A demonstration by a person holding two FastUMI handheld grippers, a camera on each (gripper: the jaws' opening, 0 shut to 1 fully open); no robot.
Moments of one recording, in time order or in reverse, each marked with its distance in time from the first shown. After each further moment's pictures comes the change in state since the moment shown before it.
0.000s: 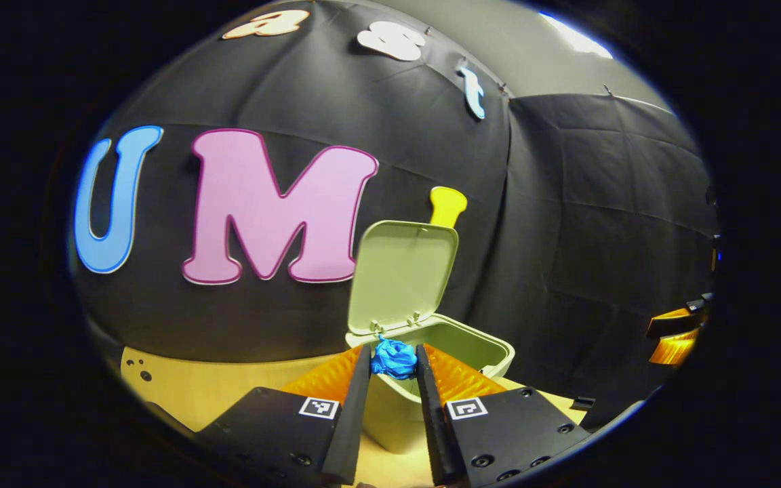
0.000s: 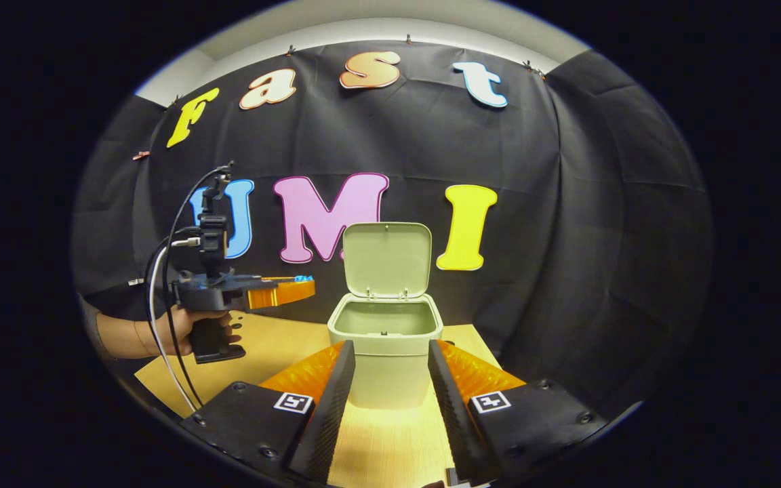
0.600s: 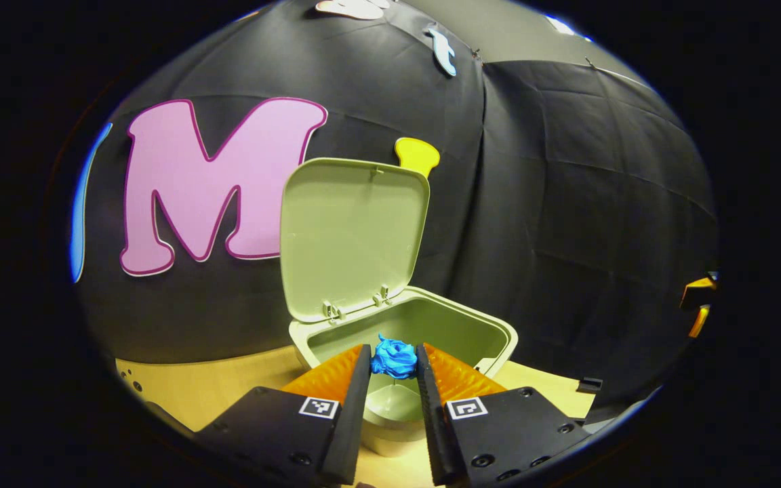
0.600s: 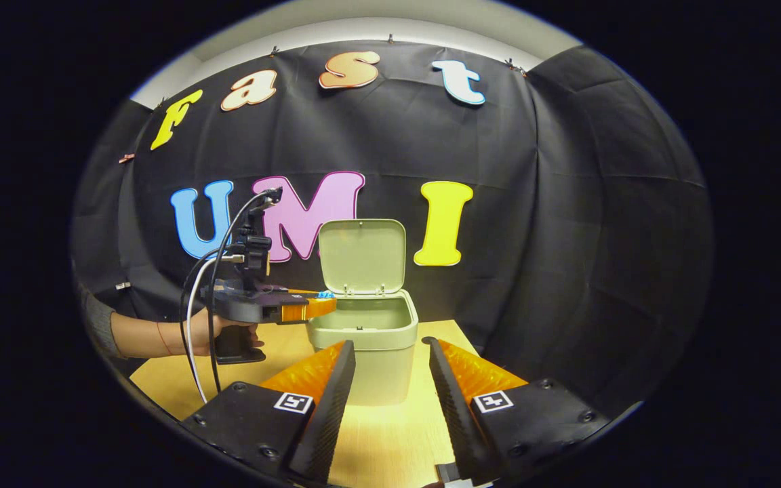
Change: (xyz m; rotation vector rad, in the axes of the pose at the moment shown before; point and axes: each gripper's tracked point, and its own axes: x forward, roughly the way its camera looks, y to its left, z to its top) left arm 0.071 -0.025 -0.044 0.059 0.144 -0.072; right arm -0.007 -0.033 -0.005 0.014 0.003 -0.084
